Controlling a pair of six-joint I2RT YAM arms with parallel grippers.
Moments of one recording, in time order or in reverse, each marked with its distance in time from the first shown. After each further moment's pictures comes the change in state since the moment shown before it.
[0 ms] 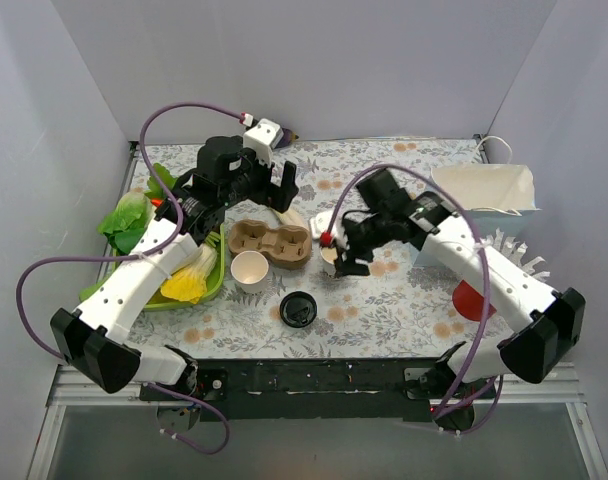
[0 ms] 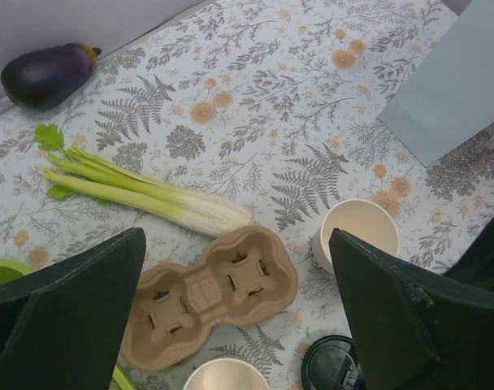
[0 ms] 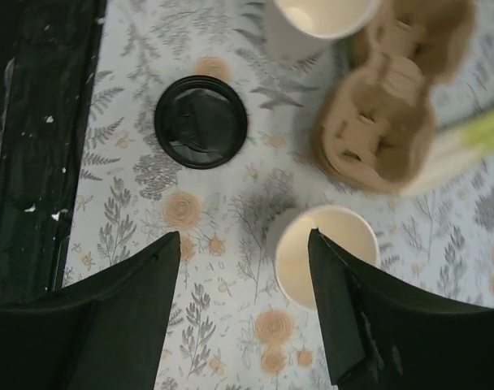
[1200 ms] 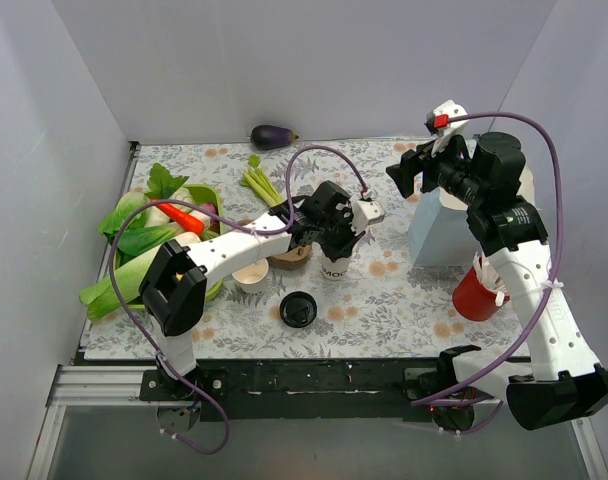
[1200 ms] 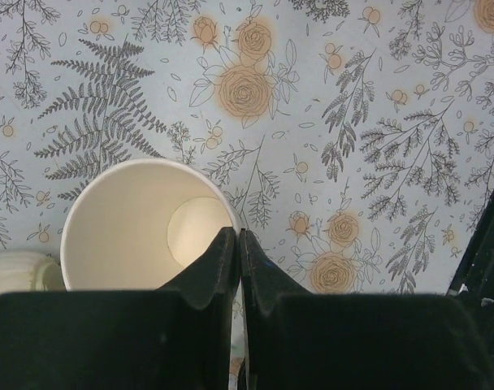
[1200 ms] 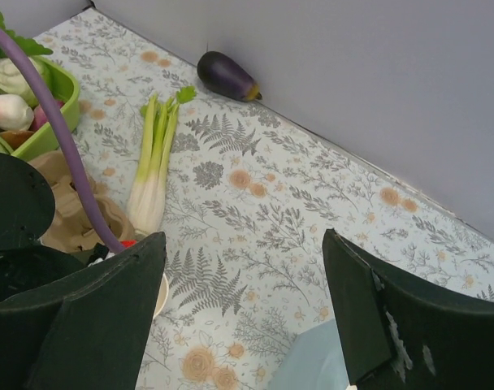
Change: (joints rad) left arm -0.324 0.479 0.071 -0.055 0.184 0.198; right arm -0.381 -0.238 -0.037 0.568 0.284 0.699
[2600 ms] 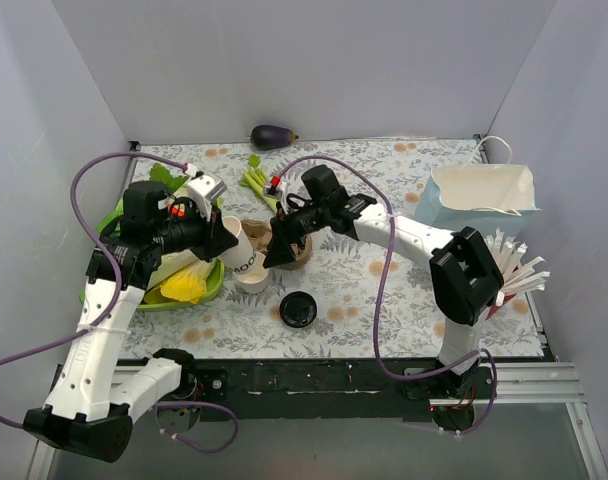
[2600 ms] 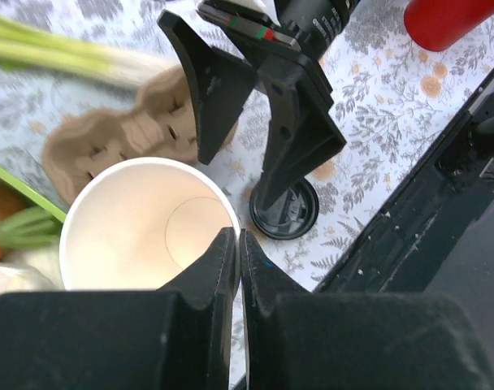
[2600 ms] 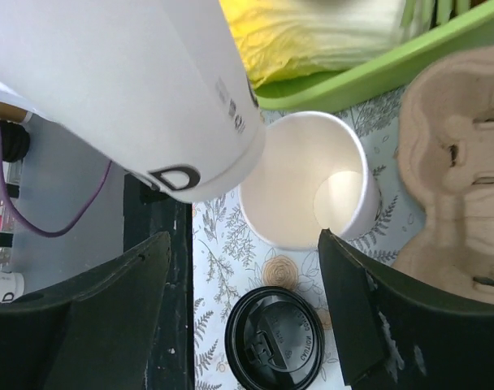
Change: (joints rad) left arm 0.655 -0.877 -0.320 -0.367 0.319 -0.085; right arm 0.525 0.734 0.057 0.175 -0.560 0.245
